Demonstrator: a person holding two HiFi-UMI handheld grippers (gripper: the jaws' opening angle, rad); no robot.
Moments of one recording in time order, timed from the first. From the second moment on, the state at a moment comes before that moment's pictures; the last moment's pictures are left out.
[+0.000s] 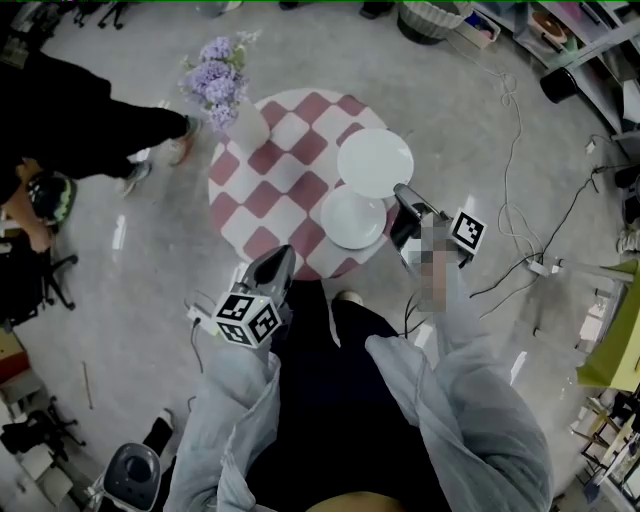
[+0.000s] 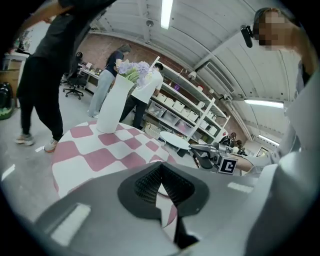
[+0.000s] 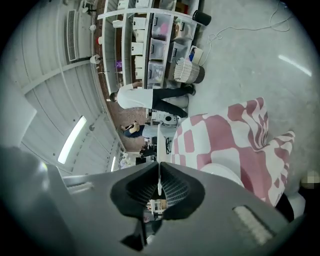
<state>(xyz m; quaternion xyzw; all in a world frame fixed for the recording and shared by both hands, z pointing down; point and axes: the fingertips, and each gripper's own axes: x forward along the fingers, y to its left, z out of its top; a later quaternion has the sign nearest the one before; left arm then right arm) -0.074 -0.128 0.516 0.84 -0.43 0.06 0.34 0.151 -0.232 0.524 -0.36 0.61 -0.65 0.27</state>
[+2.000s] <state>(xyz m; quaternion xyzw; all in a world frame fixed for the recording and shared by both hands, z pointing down) -0.107 -0.066 0.533 0.81 -0.47 0.06 0.35 0.113 -0.141 0.626 -0.42 0.51 -0.72 0.22</state>
